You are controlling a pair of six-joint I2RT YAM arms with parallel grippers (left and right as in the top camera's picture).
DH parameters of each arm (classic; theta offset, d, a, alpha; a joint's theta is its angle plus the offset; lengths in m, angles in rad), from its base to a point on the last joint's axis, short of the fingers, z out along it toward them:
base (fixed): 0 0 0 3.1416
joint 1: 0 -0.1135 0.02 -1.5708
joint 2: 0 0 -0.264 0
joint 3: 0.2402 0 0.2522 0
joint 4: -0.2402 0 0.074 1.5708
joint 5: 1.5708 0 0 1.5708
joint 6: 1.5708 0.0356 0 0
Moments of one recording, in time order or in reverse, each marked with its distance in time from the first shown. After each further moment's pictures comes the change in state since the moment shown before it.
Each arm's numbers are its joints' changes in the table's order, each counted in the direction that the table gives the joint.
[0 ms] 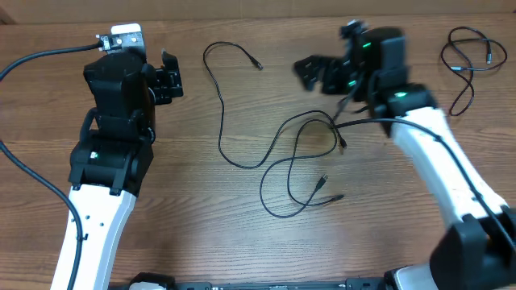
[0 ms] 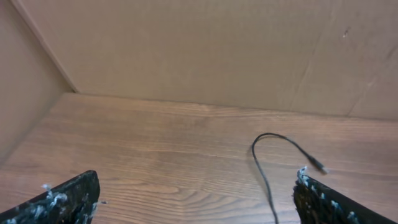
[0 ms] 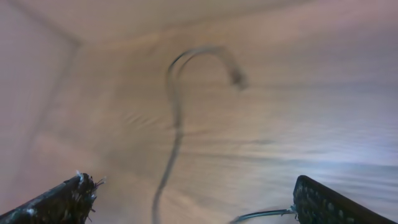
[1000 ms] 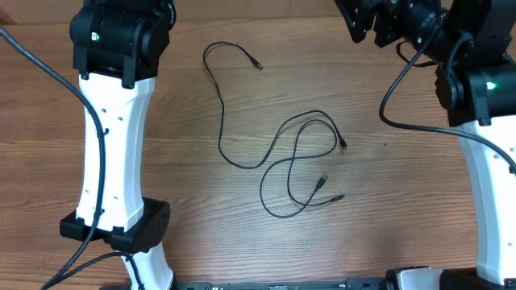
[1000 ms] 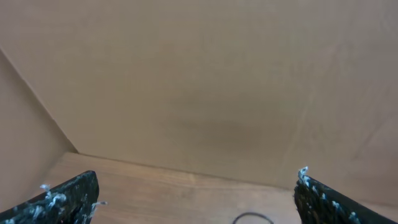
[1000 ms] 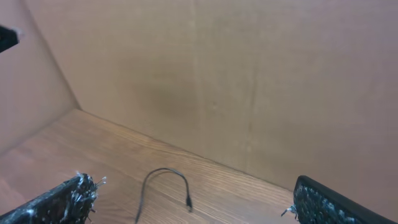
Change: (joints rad) left arm 0.101 -0.716 1.323 -0.540 -0.116 -0.004; right arm 0.162 0.129 0.472 -0.183 -0.005 -0.378
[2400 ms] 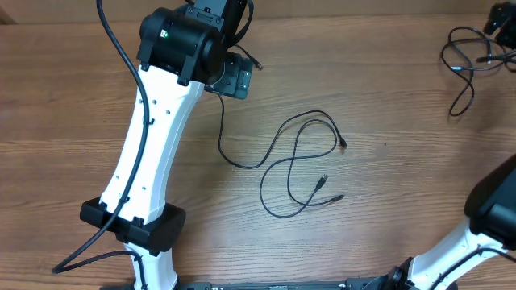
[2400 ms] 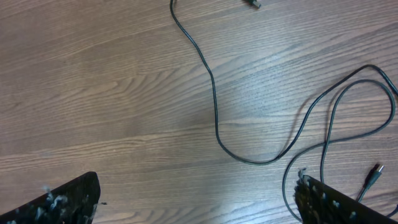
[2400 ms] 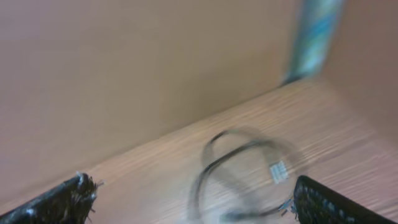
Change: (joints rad) left arm 0.167 -0.029 -0.129 -0.672 0.219 -0.084; right arm 0.606 -0.474 0.000 0.222 0.144 0.104
